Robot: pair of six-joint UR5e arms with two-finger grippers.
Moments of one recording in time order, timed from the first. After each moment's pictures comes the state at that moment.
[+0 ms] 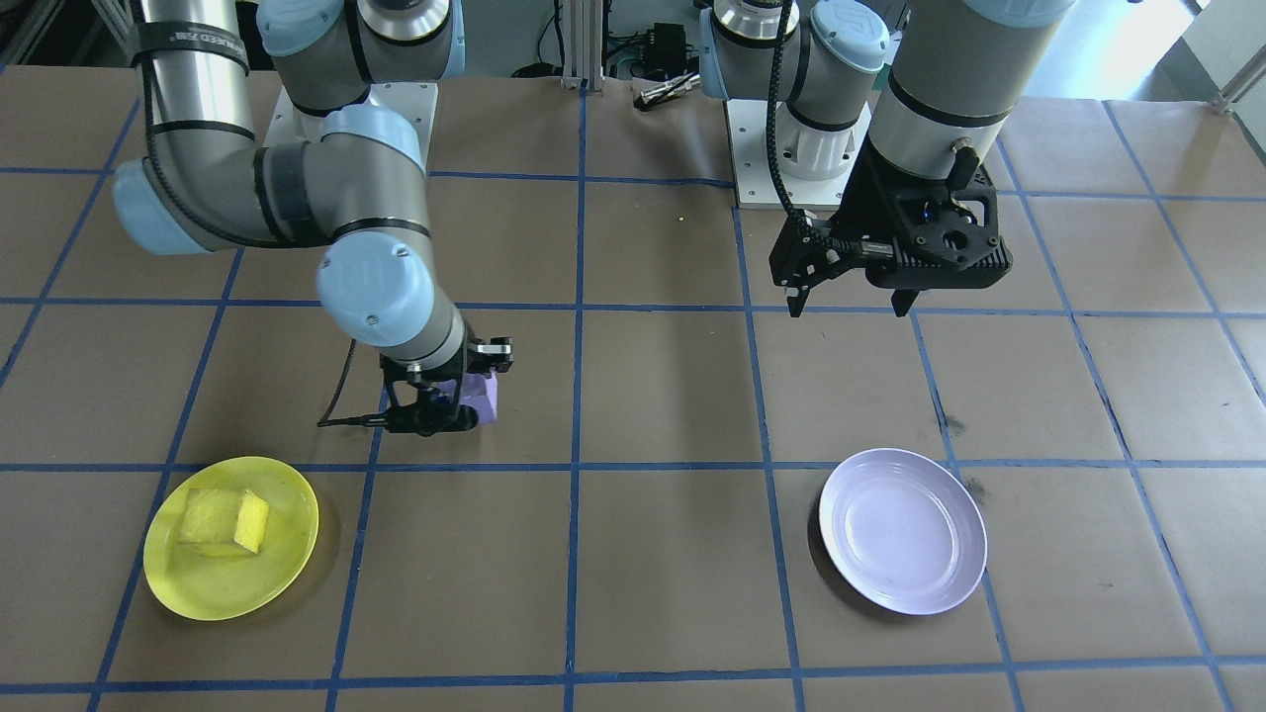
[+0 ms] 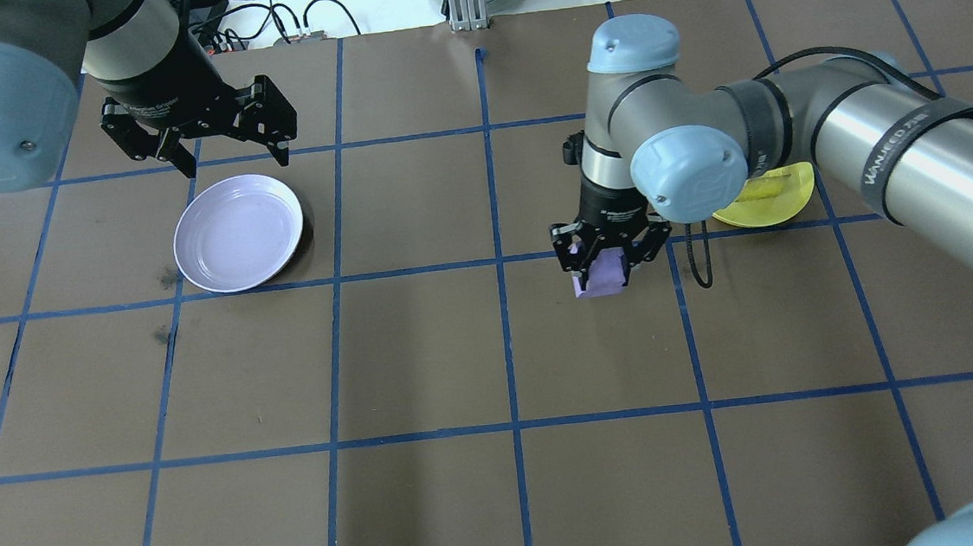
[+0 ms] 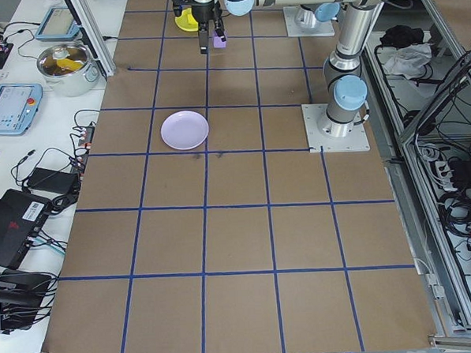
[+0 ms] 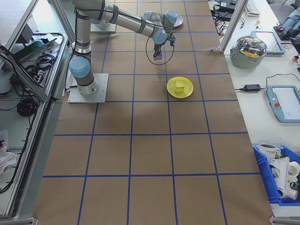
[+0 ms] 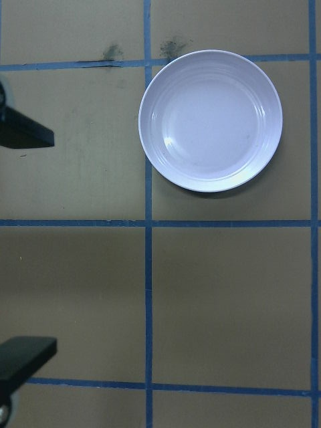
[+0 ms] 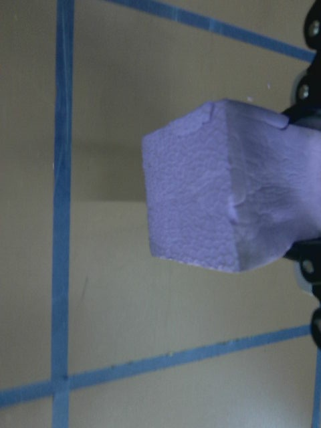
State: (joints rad) left arm -1.60 -1.63 -1.55 -1.45 1.59 -0.04; right arm 1.75 -1.24 1.75 -1.81 -1.48 0.14
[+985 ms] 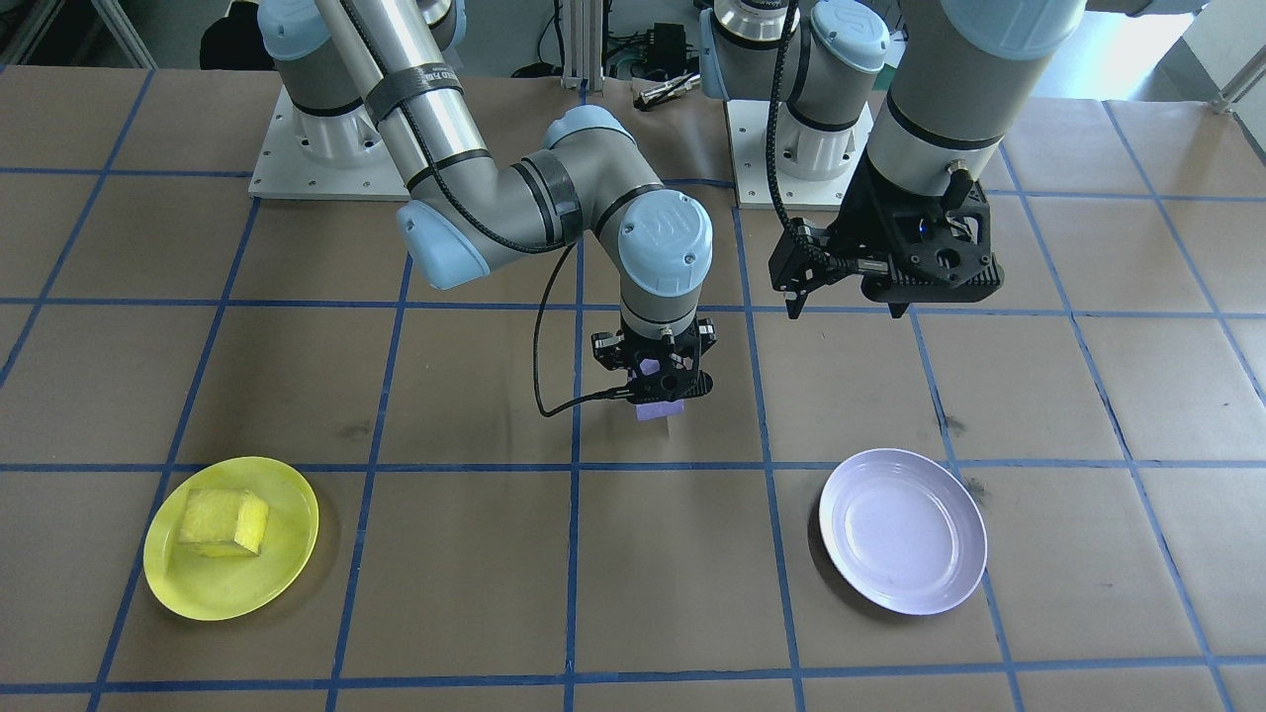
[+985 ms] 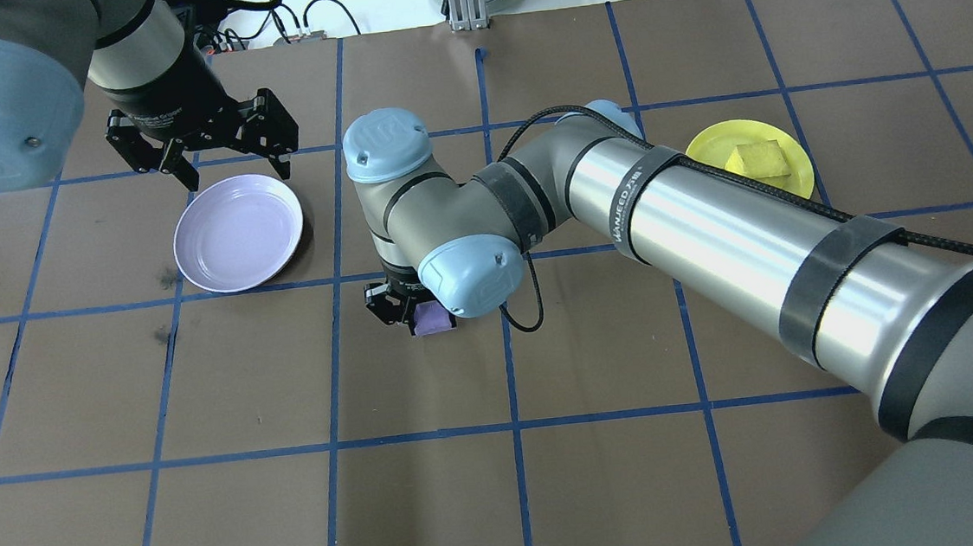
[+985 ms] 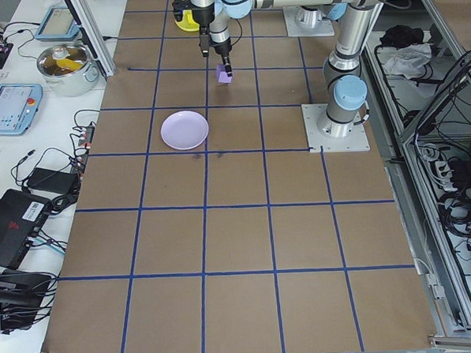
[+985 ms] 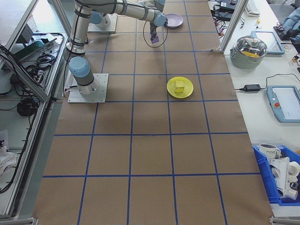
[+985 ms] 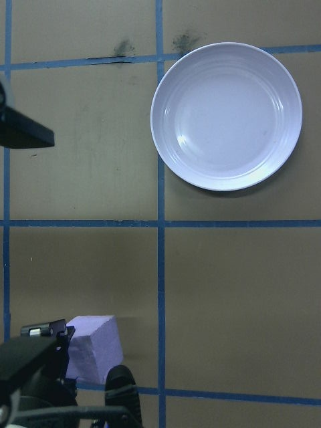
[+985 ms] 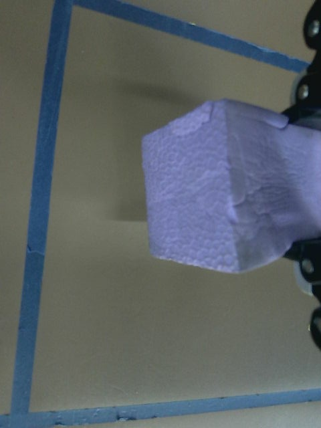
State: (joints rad) left arm -1.59 -1.64 -1.56 -1.49 1.59 -0.04; right arm 2.11 -1.05 1.57 -1.97 -1.44 0.41
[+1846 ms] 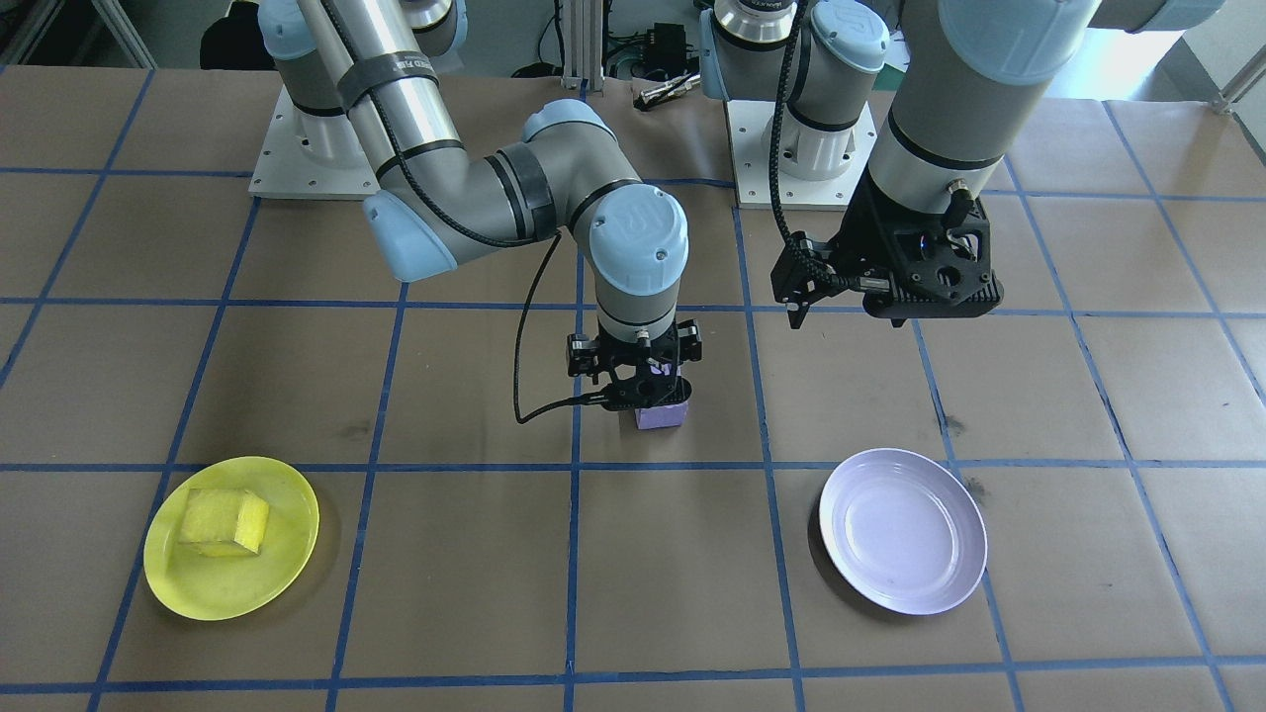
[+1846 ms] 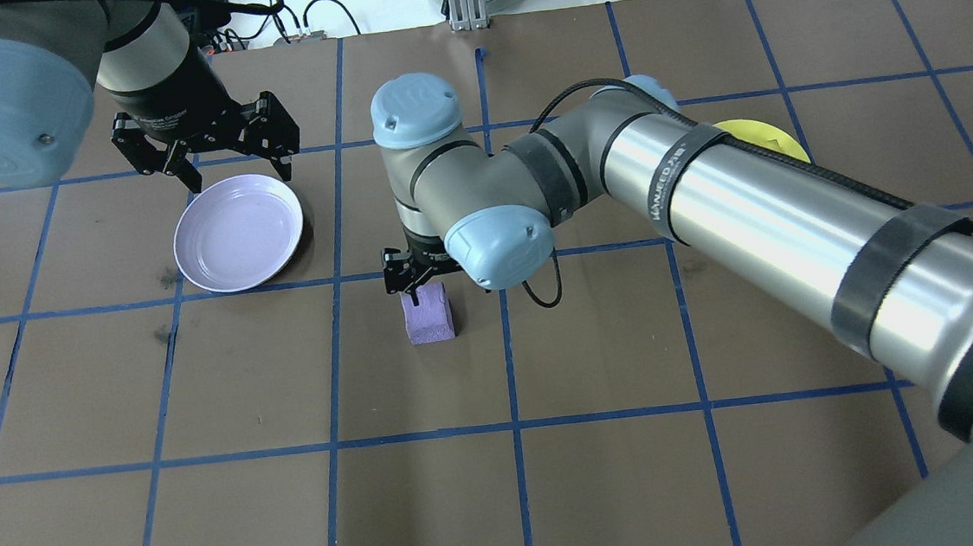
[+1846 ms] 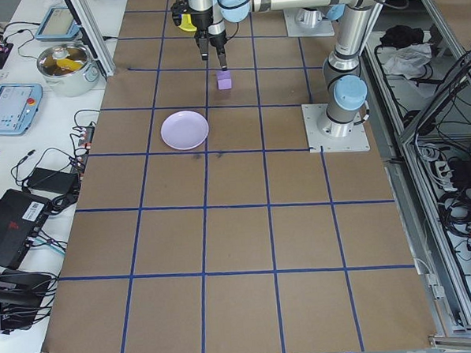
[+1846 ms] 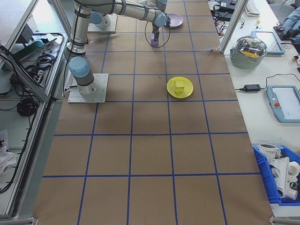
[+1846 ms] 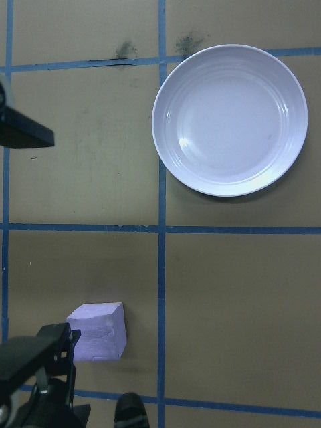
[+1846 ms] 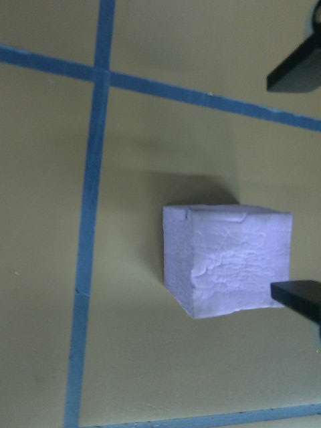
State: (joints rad) left arm -1.58 -1.66 -1.56 -1.48 1.59 -0.04; right arm 2.06 -1.09 1.57 -1.97 -1.46 0.38
